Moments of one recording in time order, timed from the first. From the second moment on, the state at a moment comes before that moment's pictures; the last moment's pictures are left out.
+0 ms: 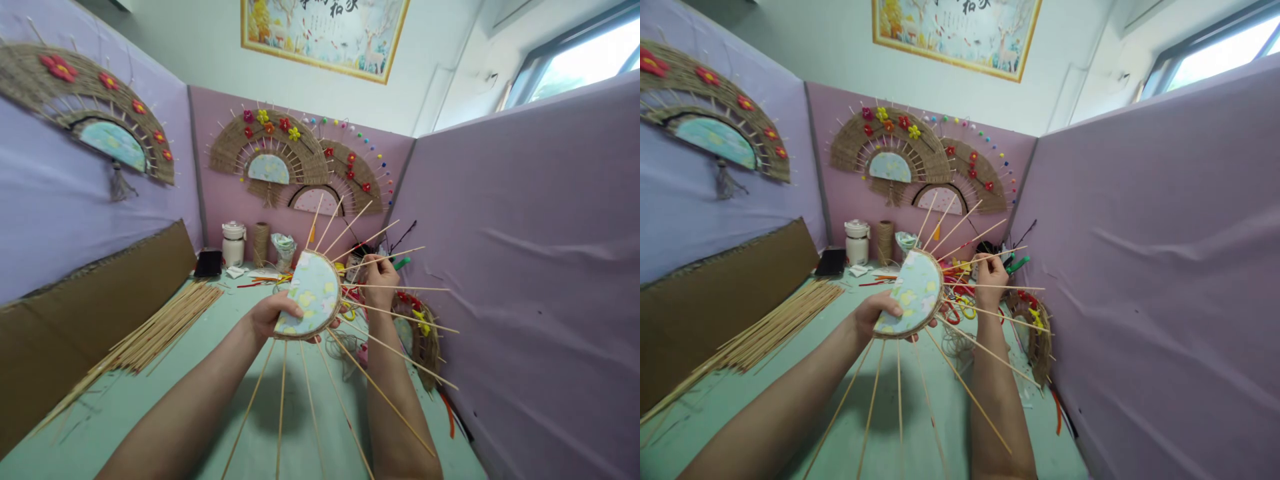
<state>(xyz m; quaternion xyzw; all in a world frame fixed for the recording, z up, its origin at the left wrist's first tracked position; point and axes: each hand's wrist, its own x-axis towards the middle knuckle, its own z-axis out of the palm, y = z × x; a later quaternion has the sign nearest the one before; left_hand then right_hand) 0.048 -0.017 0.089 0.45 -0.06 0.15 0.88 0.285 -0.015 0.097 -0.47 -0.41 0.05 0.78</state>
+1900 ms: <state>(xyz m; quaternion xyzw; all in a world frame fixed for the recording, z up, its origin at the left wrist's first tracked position) 0.030 0.023 0.074 0.41 0.02 0.13 0.90 0.333 -0.060 0.122 -0.26 -0.39 0.29 0.83</state>
